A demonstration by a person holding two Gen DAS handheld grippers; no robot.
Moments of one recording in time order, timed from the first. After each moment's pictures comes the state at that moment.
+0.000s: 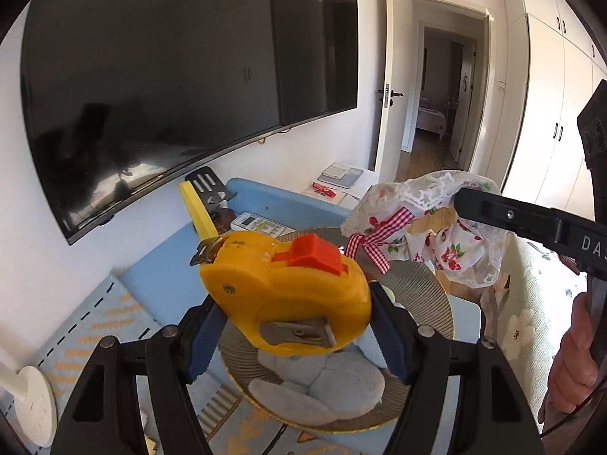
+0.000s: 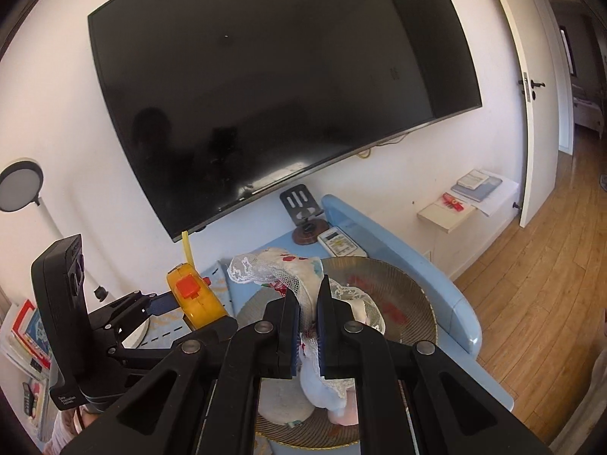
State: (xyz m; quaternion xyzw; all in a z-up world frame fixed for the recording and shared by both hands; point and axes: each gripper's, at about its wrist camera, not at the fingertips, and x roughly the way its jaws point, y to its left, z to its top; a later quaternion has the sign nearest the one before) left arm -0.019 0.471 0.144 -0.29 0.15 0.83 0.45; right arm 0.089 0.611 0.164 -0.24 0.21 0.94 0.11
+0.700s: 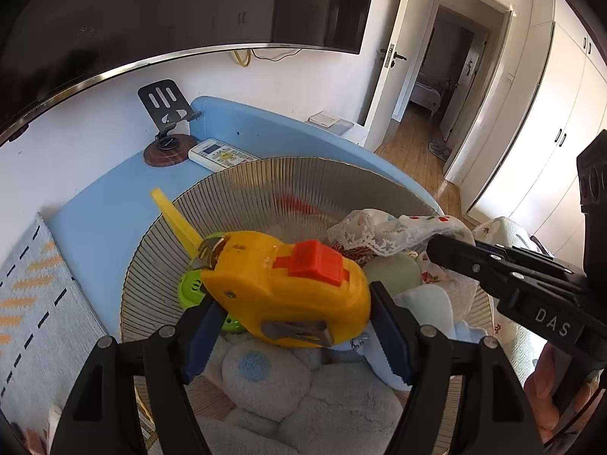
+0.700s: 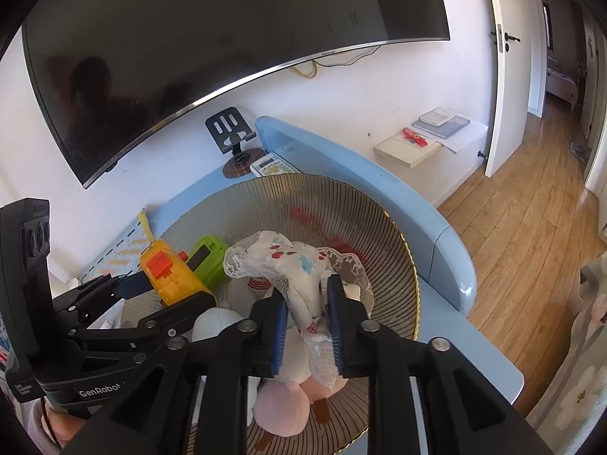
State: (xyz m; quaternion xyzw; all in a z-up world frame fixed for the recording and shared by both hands) left arm -0.053 0.509 0.060 -0.40 0.12 0.79 0.45; right arm 0.053 0.632 0.077 -0.35 0.21 0.90 0.17
